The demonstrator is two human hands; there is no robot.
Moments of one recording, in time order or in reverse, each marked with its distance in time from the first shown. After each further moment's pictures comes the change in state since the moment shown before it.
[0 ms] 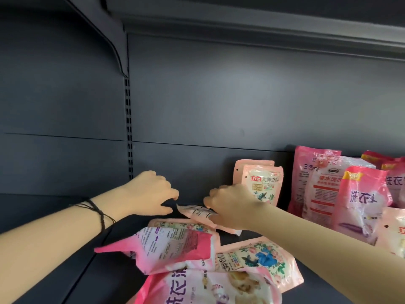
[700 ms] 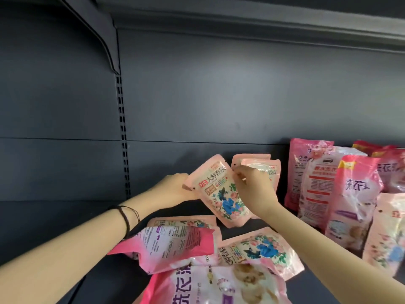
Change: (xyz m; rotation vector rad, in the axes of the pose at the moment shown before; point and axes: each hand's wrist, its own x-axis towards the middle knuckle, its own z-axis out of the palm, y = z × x) left_hand 0.030 0.026 0.001 -1.084 0.078 -0.368; right_hand -0.012 0.013 0.017 0.749 0.421 0.721
